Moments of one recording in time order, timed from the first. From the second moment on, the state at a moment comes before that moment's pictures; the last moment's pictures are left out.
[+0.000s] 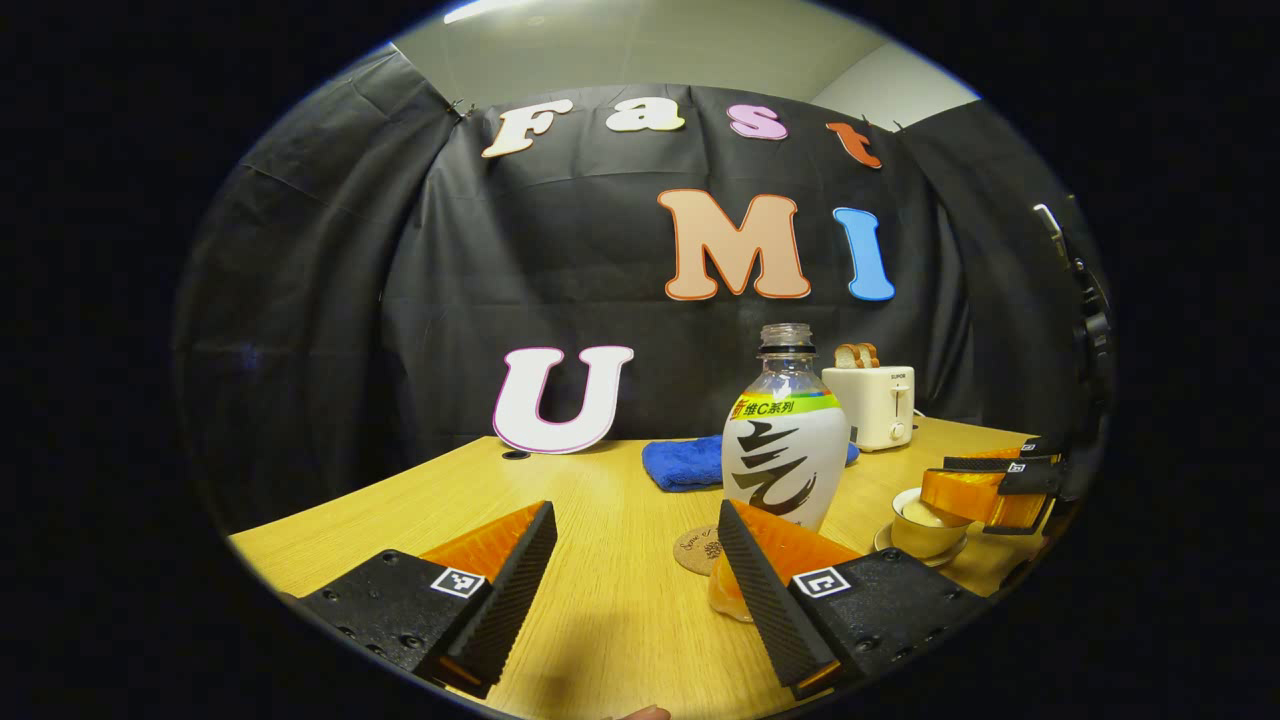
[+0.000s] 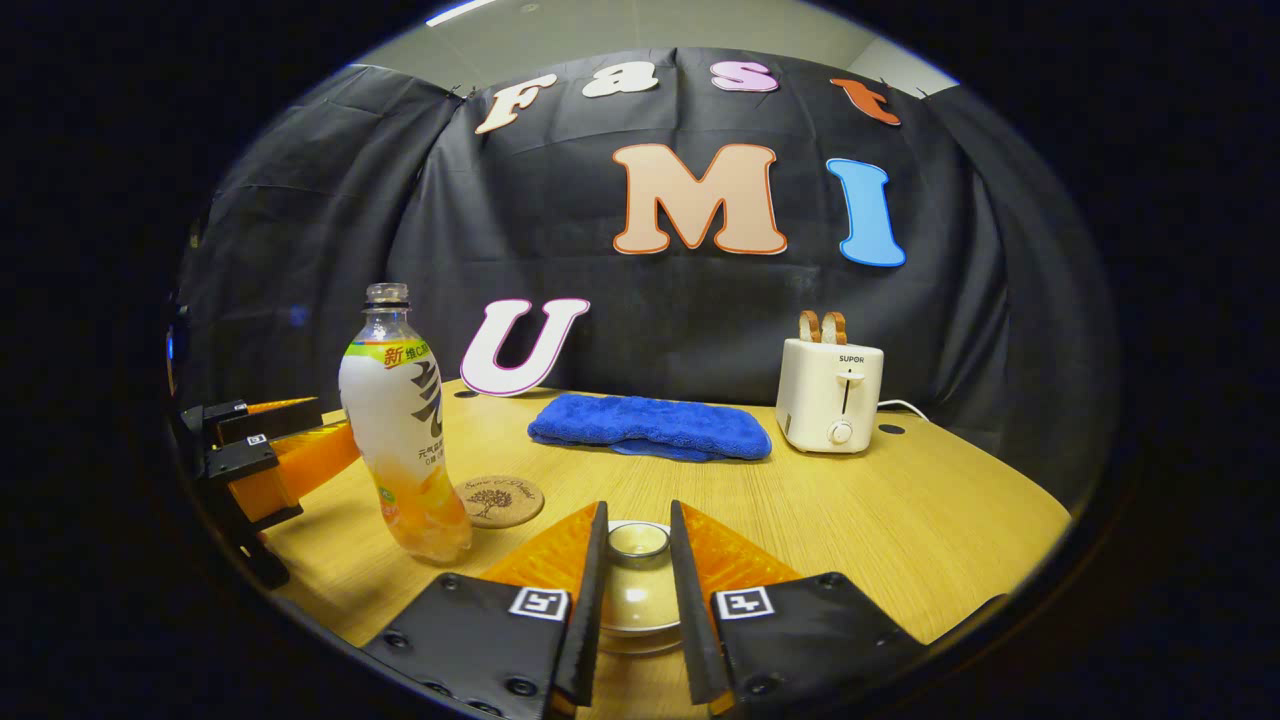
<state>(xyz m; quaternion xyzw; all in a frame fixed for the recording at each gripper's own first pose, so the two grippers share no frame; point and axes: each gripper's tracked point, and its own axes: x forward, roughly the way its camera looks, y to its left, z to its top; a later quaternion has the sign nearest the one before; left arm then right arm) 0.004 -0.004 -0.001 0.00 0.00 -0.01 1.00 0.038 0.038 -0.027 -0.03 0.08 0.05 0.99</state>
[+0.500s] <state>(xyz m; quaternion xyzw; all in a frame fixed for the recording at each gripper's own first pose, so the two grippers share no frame) 0.003 -0.004 -0.001 0.00 0.00 -0.01 1.00 0.034 0.046 -0.021 -0.03 0.08 0.07 0.99</state>
